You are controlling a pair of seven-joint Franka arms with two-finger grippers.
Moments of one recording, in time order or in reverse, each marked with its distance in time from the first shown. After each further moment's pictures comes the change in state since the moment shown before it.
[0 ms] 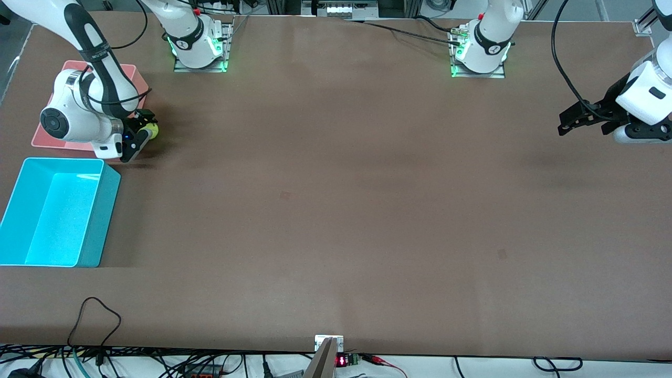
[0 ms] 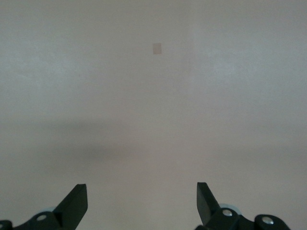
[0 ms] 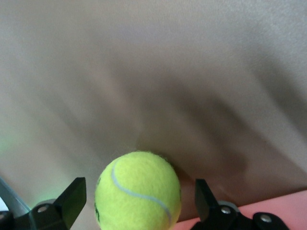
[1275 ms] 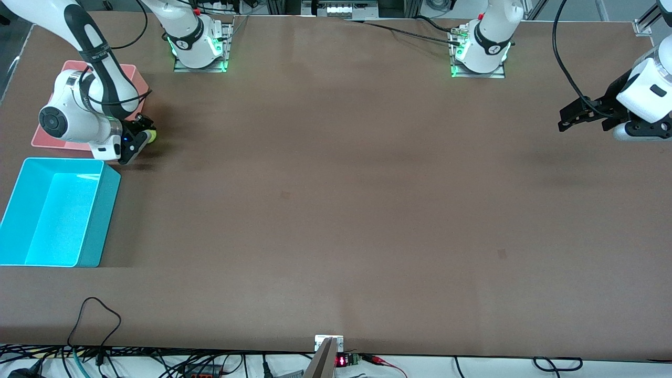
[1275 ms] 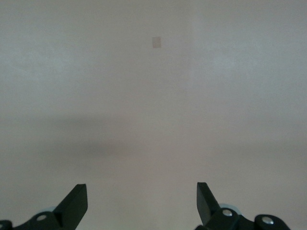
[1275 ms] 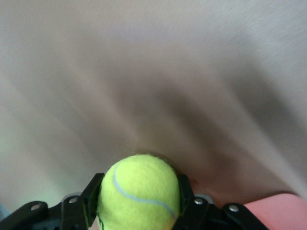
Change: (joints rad) left arm -0.001 0.003 -0.002 0.023 0.000 -0.044 0.000; right arm -0.002 0.000 0.005 0.004 0.009 0.072 0.004
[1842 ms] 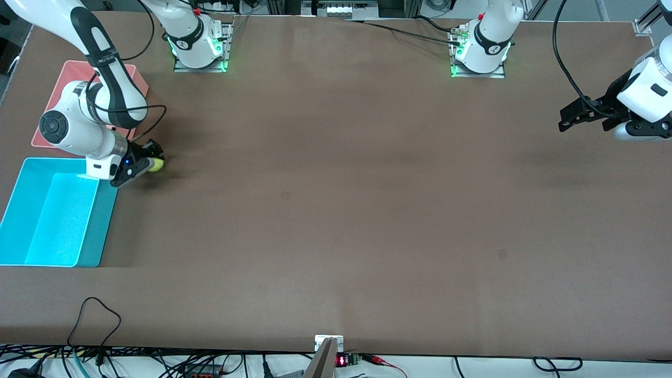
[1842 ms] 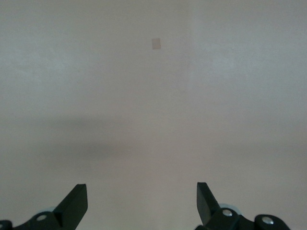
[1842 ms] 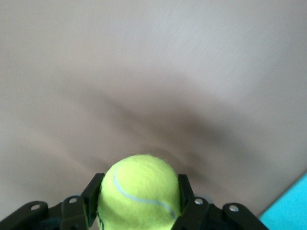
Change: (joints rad) left arm -0.001 0.000 0.000 0.003 0.000 0.001 0.000; right arm 0.063 0.024 0.095 0.173 0.106 0.098 0.368
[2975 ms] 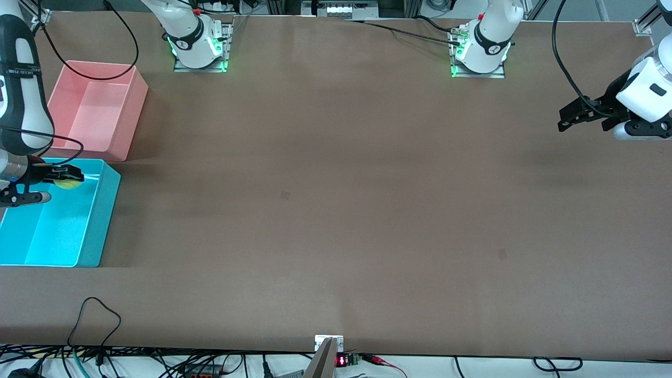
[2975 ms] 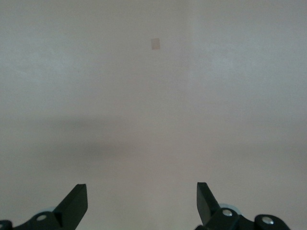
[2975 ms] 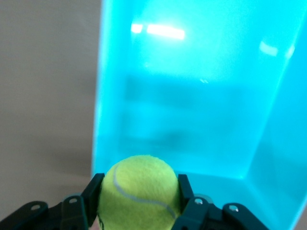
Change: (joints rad) left arm -0.002 0.000 -0.001 0.001 0.000 0.000 0.000; right arm -0.013 0.134 -0.250 0.458 -0.060 -0.359 0.198
